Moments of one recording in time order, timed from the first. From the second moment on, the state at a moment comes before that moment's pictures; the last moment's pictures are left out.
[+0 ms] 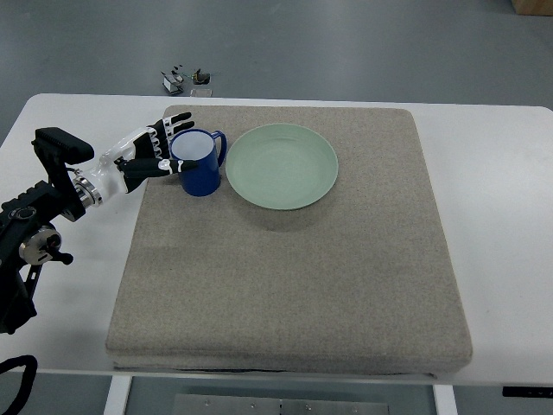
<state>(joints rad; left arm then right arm) -0.48 0.23 -1.42 -0.83 1.14 -0.61 -0.17 0.04 0.00 0.01 0.15 -0.01 -0.05 0.01</state>
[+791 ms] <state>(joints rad) -0.84 0.39 -1.13 -0.52 0.55 -0.61 -0.09 0.04 0.00 0.01 0.15 -0.01 -0.05 0.01</state>
